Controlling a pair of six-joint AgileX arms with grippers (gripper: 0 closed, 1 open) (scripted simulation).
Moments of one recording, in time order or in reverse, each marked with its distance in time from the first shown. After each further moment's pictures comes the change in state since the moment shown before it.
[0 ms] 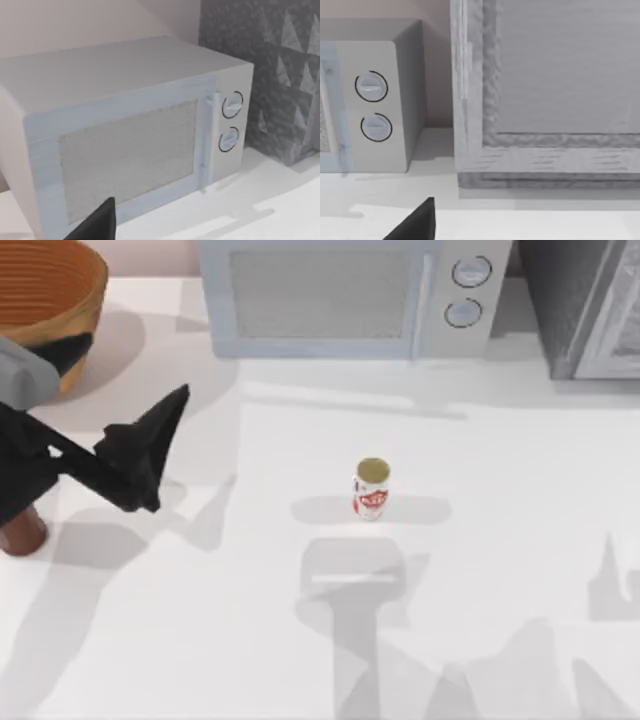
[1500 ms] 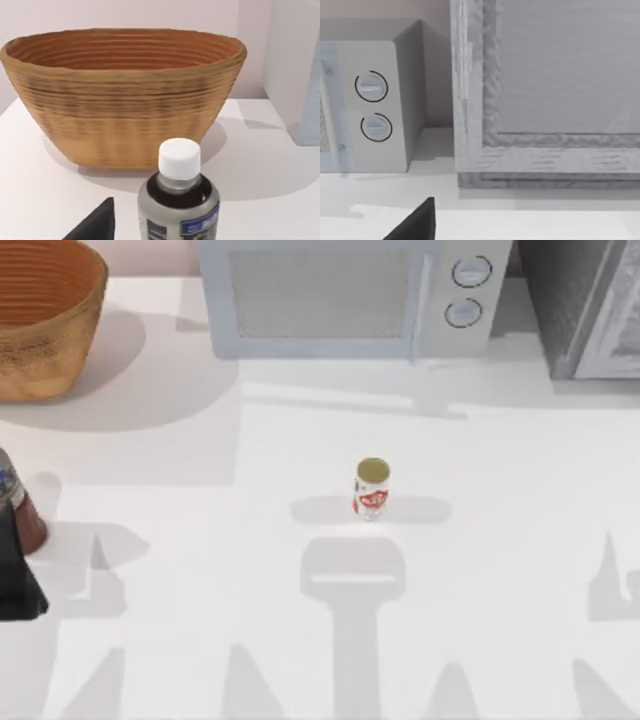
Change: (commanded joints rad) left arm 0.215 -0.818 -0.413 -0.414 -0.423 -0.019; right arm 0.000 0.000 0.000 0.000 0.000 0.000
